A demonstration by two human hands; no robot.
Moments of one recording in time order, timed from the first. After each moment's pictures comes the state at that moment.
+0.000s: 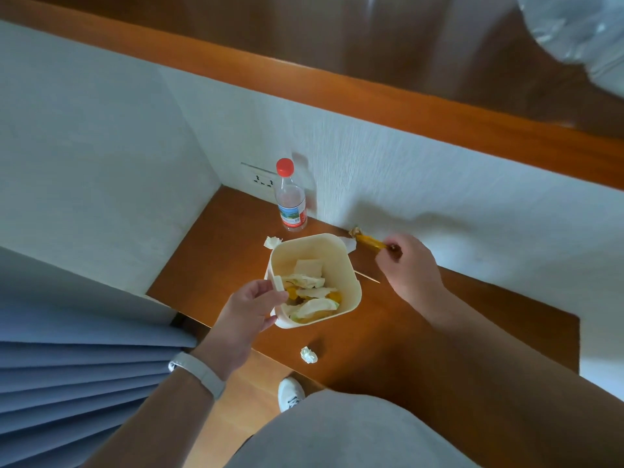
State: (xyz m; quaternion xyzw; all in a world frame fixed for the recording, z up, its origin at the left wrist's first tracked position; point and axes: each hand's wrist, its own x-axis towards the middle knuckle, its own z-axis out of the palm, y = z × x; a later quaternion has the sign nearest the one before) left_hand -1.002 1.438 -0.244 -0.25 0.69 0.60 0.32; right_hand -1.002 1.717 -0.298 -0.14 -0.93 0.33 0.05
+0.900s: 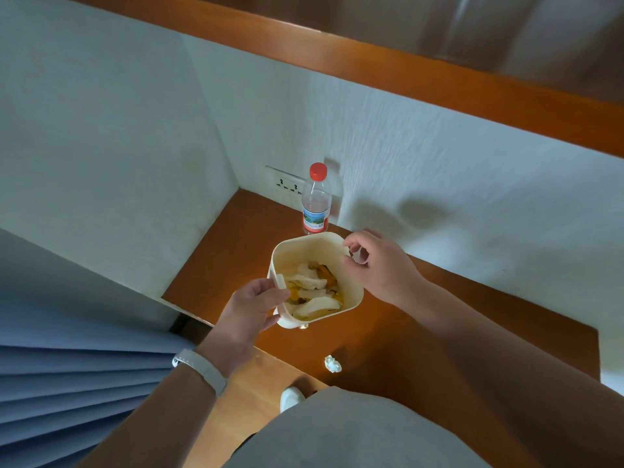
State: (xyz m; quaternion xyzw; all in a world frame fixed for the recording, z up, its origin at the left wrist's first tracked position) left_hand -1.027 1.382 -0.262 -0.24 0.69 0.61 0.32; right_hand -1.033 1.630 -0.269 0.05 -0.94 0.33 0.04
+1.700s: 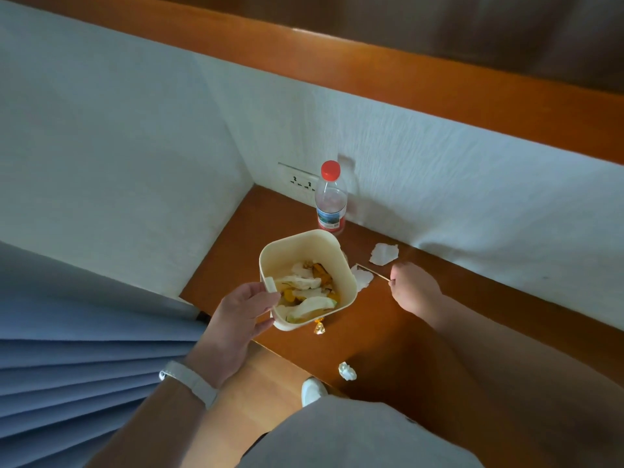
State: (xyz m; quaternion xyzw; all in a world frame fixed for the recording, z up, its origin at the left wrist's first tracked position) left_hand -1.036 1.372 -0.250 -0.28 0.69 0.60 0.29; right_hand -1.059 1.681 -0.398 -0.11 -0.97 0.12 -0.20
